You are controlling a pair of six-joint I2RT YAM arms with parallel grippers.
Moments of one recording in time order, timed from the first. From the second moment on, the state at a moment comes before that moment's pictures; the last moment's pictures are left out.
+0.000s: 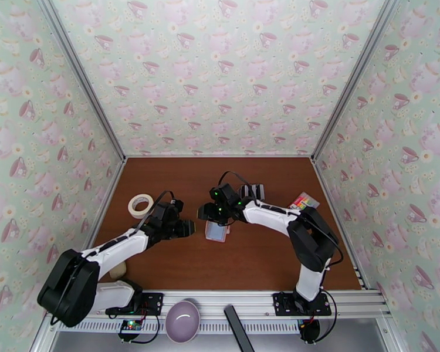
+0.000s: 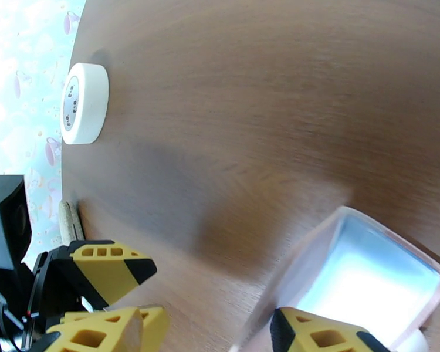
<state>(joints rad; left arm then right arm) -0.43 1.29 0.58 -0.19 0.28 -0.52 0.77 1.85 1.23 -0.25 -0.38 0.80</state>
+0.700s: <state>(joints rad) -0.37 1.15 0.58 -0.28 0.30 -0.49 0.79 1.95 1.28 -0.08 -0.49 0.90</state>
